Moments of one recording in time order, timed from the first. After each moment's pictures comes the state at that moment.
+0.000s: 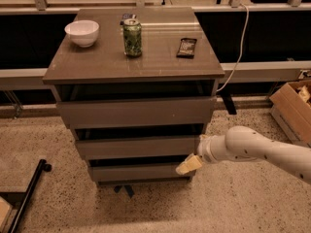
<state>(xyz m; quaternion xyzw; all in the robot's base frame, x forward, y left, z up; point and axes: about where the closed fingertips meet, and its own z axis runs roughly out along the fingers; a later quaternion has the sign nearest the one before) 0.586 -0.152 0.532 -0.41 0.84 0.14 0.31</state>
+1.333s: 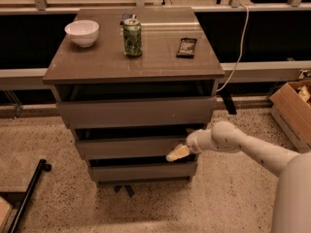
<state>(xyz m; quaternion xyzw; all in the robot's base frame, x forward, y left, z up) 0.685 -0.119 0.455 -0.42 0.81 0.20 0.35</state>
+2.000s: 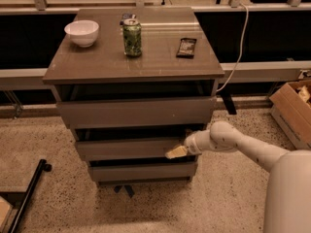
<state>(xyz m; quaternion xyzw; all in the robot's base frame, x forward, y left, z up) 0.677 -0.115 0.428 -0.40 0.83 0.23 0.32</state>
